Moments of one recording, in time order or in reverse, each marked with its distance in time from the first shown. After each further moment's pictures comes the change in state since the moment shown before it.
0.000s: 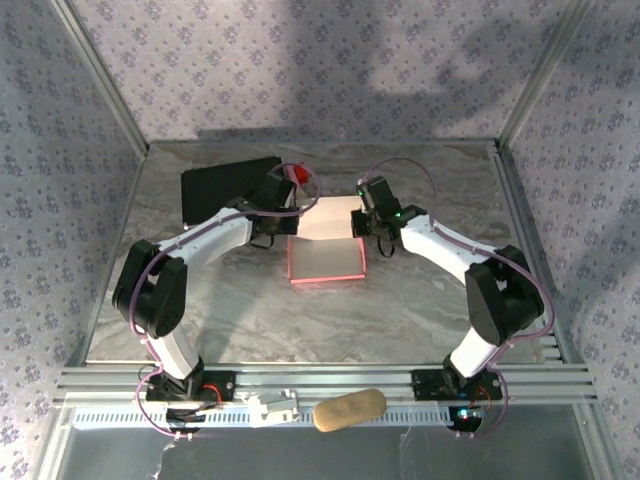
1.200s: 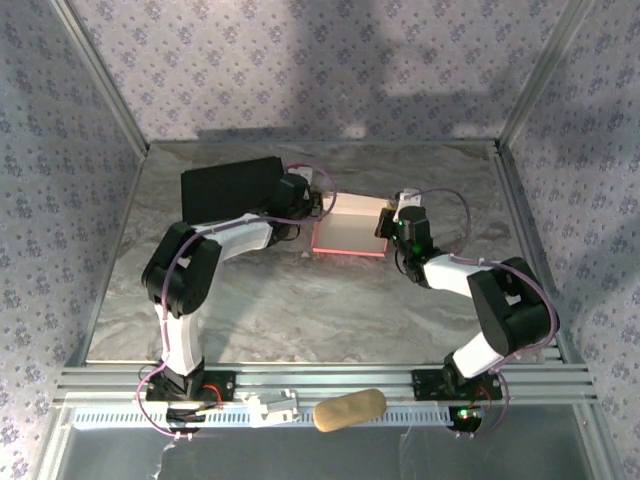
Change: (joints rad) left arm -0.037 0.207 -0.035 0.635 0.068 -0.046; right arm -0.166 -0.084 -0.524 0.930 -0.002 0.040
